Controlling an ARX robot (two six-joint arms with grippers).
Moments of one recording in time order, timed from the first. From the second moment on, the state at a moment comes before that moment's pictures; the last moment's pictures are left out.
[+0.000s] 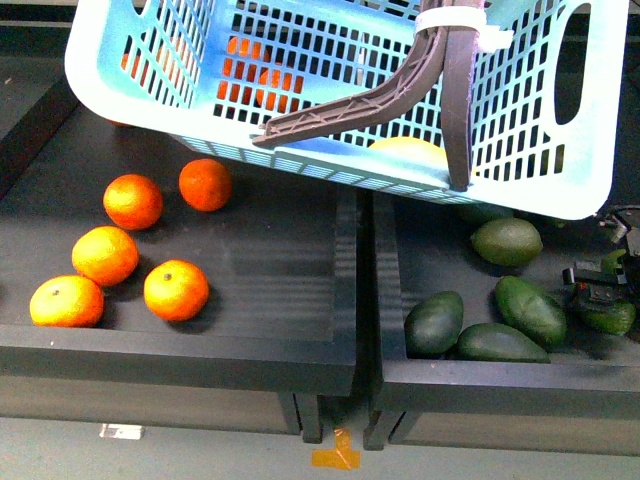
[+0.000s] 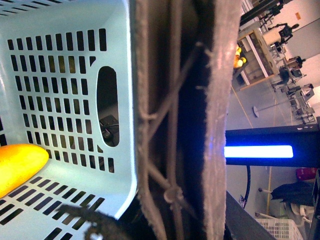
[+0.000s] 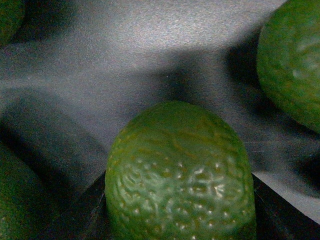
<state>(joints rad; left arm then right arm) -0.48 2.02 1.61 -0.06 0.78 -0.45 -0.22 2.54 1.32 -0.02 -0.06 -0.09</state>
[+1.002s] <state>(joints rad) -0.48 2.02 1.61 -0.06 0.77 -0.44 0.15 1.74 1.24 -0.05 -0.10 0.31</state>
